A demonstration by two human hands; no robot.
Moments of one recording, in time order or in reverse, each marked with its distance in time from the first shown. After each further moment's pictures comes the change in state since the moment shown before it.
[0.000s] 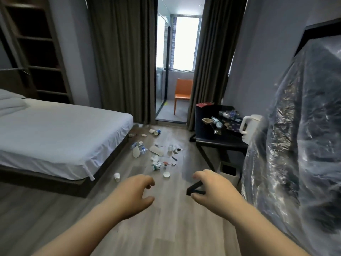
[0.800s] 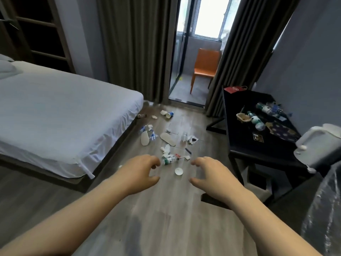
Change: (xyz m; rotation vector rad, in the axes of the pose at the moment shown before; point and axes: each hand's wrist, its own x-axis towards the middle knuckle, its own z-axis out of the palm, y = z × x) left_hand 0.330 -0.244 -0.015 -0.045 -0.080 -0.082; right_hand 0.413 -0.002 0.093 0.070 -0.153 -0.024
